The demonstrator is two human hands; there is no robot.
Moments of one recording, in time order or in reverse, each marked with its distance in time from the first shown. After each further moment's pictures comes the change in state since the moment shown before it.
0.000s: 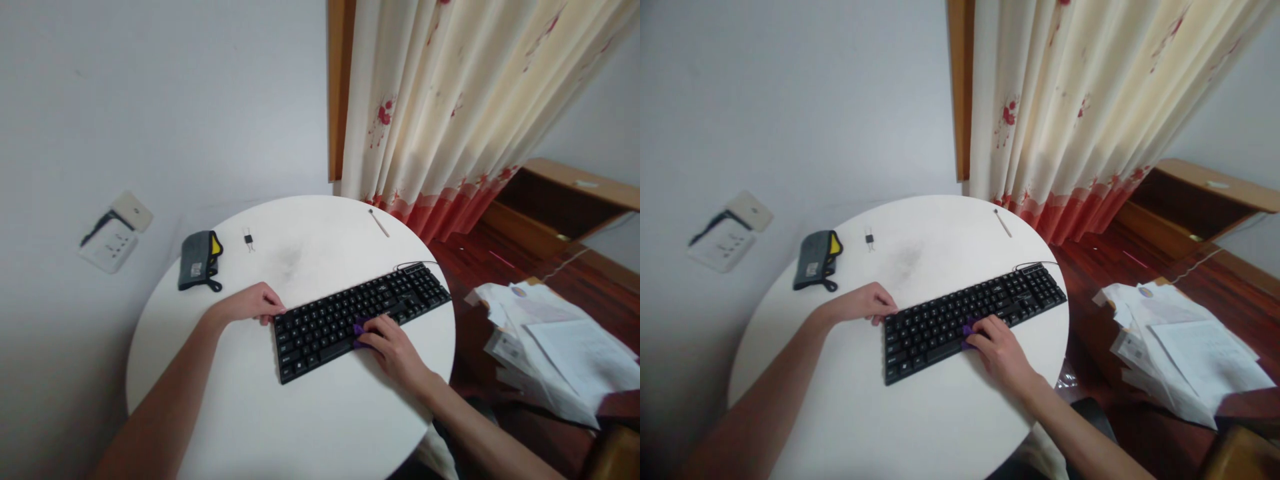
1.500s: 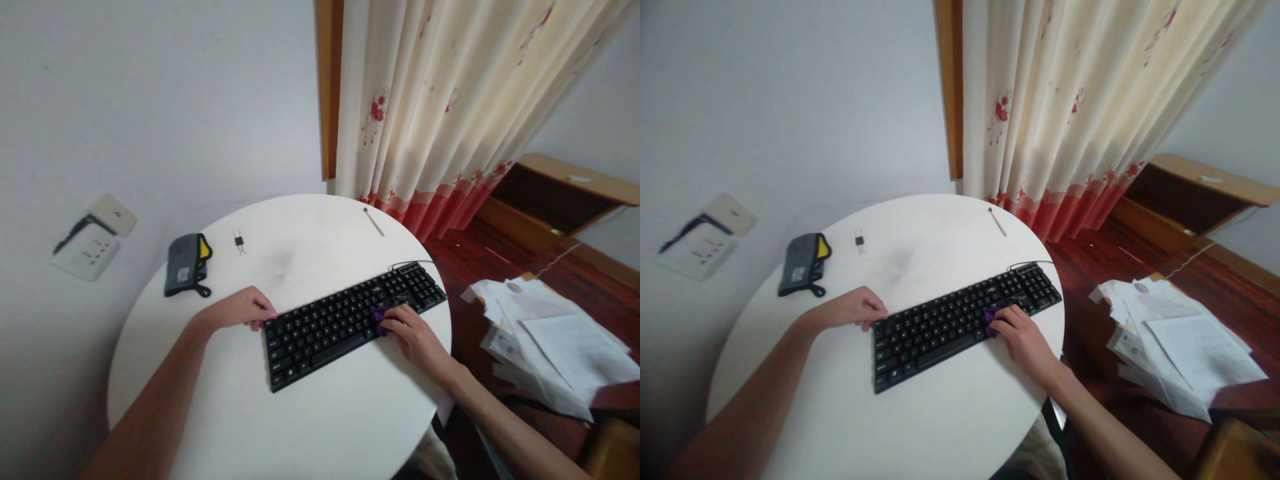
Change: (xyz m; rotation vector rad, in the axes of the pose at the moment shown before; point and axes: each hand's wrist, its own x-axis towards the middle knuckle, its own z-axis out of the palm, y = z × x) left_hand 0.001 0.000 -0.002 0.051 -0.008 -0.001; right_hand -0.014 0.040 -0.038 -0.019 -0.022 0.069
